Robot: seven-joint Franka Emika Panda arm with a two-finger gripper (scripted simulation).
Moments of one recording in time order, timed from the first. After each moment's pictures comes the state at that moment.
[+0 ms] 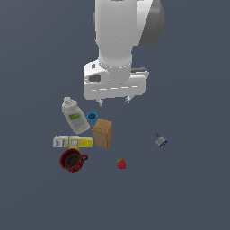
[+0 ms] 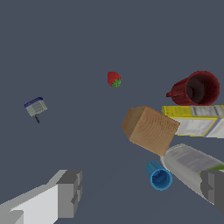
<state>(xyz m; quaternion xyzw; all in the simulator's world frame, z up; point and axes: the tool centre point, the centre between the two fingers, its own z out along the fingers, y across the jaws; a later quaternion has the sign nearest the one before) -0.003 -0.002 0.297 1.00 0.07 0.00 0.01</state>
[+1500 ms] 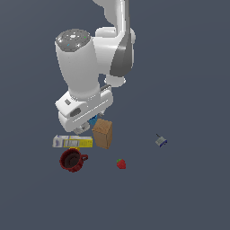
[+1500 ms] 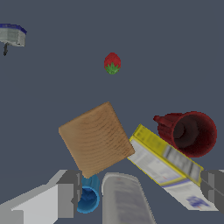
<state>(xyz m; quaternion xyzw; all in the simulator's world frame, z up) 0.034 -0.092 0.232 0.93 0.37 -0.01 0.01</state>
